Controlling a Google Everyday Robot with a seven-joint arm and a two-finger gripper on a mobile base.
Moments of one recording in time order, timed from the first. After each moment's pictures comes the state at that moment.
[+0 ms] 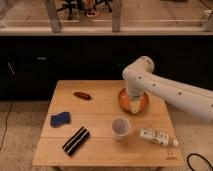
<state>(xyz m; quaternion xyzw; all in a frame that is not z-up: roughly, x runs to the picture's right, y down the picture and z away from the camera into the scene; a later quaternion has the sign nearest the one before) 0.152 0.056 0.763 -0.25 0.01 -0.05 0.97</state>
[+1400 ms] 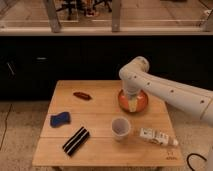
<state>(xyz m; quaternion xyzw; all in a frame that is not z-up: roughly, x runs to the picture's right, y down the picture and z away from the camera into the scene) 0.138 0.053 0.788 -0.26 0.01 -0.07 0.96</state>
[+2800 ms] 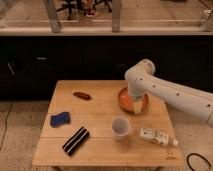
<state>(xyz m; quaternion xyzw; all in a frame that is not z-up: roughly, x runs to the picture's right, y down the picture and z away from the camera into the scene) 0.167 0.064 0.792 -0.26 0.01 -0.08 0.96</state>
